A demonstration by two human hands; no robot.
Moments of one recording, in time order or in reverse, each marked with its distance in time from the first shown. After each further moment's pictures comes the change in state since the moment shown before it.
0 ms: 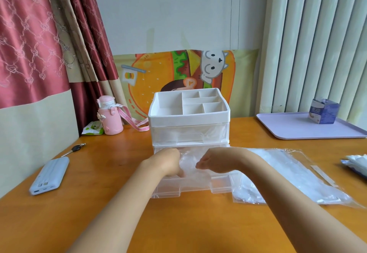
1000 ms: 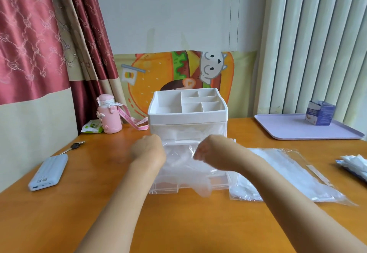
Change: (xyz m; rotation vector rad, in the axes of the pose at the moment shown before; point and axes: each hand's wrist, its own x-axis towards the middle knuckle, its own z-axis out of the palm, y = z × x) left_hand -0.024 0.001 -0.018 0.192 0.344 -0.397; right_hand -0.034 -0.017 -0.005 0.051 0.370 -0.060
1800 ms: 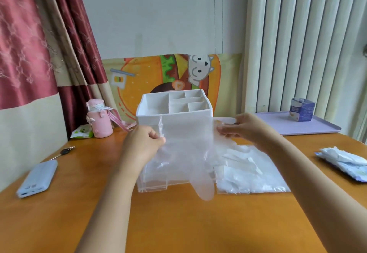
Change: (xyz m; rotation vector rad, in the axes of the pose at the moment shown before) left_hand -0.022 -0.003 -0.014 -0.761 0.212 0.169; right_hand -0.012 0.091 -0.036 0.773 0.281 0.104
